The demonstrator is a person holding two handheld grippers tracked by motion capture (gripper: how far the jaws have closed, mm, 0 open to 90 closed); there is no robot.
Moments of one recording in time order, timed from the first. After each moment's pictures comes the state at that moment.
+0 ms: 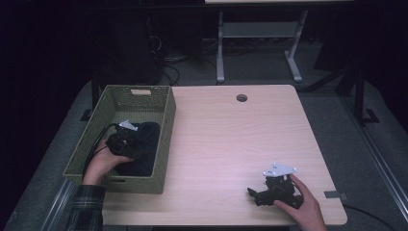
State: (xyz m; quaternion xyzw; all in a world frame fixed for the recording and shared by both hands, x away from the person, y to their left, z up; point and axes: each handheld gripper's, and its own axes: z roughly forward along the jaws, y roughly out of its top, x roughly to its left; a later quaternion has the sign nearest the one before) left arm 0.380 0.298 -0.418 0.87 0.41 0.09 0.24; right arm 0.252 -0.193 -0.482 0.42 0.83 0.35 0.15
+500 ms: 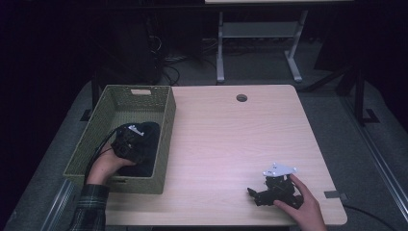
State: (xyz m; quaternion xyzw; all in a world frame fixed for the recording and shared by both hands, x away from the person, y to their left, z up) left arm 0.382 0.290 -0.432 0.89 0.42 0.05 0.17; right arm 0.252 -0.193 -0.482 0.42 0.83 0.35 0.15
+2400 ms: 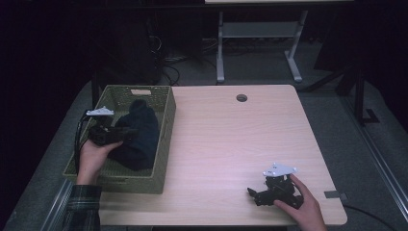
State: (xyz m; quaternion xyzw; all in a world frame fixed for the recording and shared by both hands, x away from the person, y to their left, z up) left arm 0.369 0.331 -0.358 0.78 0.45 0.10 0.43; right arm 0.252 -0.193 -0.482 0.42 0.83 0.35 0.15
